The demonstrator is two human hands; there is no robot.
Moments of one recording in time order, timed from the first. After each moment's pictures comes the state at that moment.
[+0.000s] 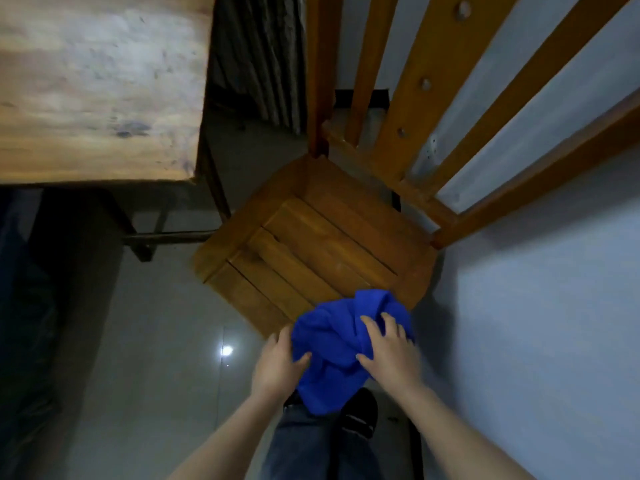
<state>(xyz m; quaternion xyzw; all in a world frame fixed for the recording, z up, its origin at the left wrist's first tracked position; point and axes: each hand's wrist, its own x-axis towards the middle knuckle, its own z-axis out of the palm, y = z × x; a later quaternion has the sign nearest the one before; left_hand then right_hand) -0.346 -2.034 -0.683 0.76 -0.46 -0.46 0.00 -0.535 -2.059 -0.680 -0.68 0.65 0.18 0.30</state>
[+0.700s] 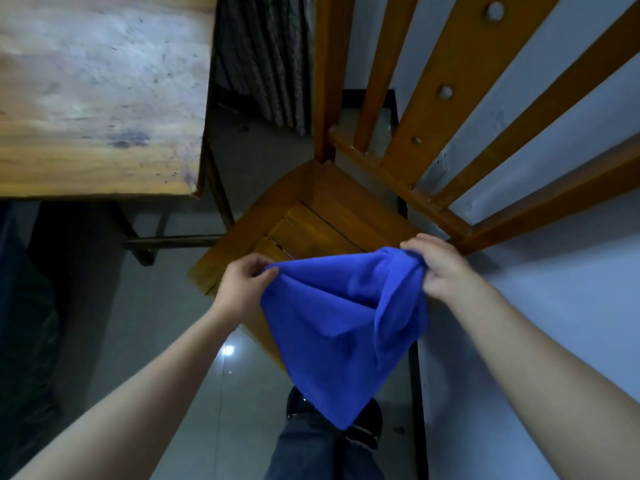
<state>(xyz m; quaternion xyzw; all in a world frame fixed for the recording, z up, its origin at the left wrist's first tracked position) -0.289 -2.157 -0.643 0.75 -0.40 -0.47 0.24 -0.550 -2.216 -0.631 -0.07 0.70 -0.31 0.64</state>
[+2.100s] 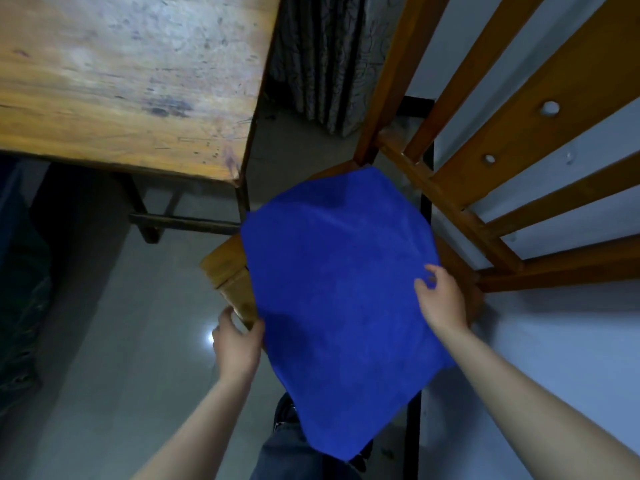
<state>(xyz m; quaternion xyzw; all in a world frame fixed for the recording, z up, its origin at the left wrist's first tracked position) -0.274 -2.086 -0.713 0.86 -0.12 -0.42 0.26 -0.529 -2.202 -0.701 -0.49 0.78 -0.08 0.39</state>
